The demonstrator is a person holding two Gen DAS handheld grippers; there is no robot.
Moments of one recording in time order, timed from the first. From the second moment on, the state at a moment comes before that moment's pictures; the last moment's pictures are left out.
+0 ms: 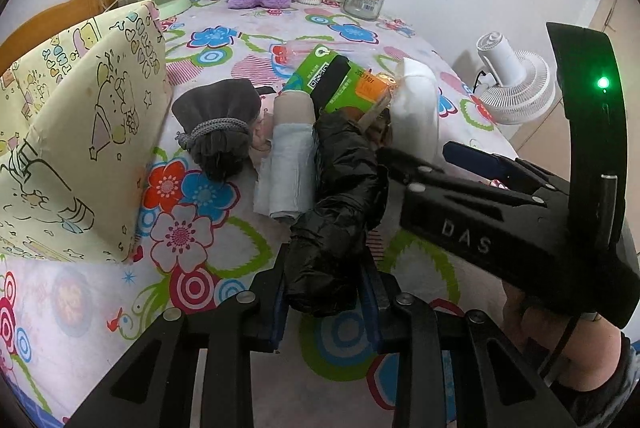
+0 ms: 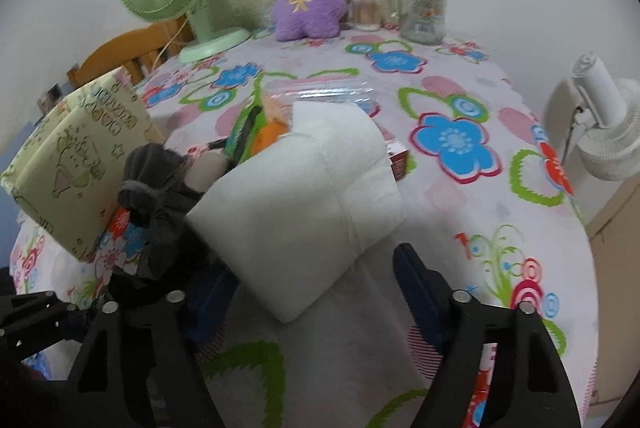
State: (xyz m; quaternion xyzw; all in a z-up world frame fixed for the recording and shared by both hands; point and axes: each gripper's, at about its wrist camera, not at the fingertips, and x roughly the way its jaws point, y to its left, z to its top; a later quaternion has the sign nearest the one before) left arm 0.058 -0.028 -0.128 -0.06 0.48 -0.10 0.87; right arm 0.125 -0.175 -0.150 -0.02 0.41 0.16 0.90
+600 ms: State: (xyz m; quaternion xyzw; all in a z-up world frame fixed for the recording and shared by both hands) left arm 0.058 -0.026 -0.116 -0.07 0.46 -0.10 0.88; right arm 0.117 -0.203 -0.134 0.03 0.38 0.12 0.92
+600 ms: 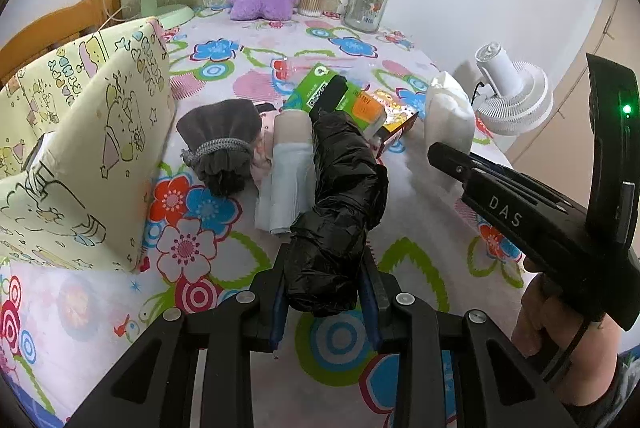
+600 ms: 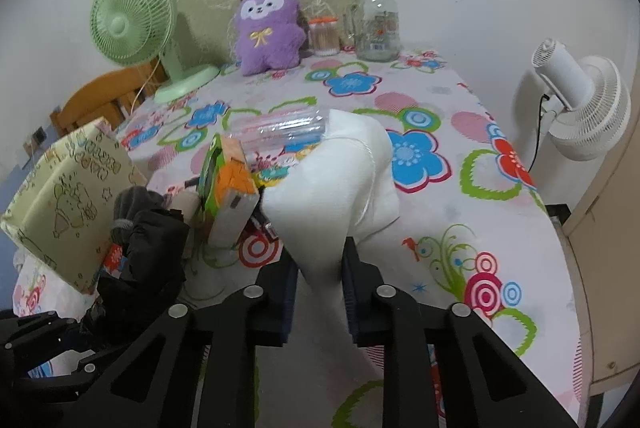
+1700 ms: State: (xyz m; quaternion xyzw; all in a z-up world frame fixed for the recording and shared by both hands) left arm 0.057 -0.018 -0.103 -0.07 0.44 -0.10 0.89; right arm 0.101 -0.205 -0.109 0.02 0.35 0.10 0.93
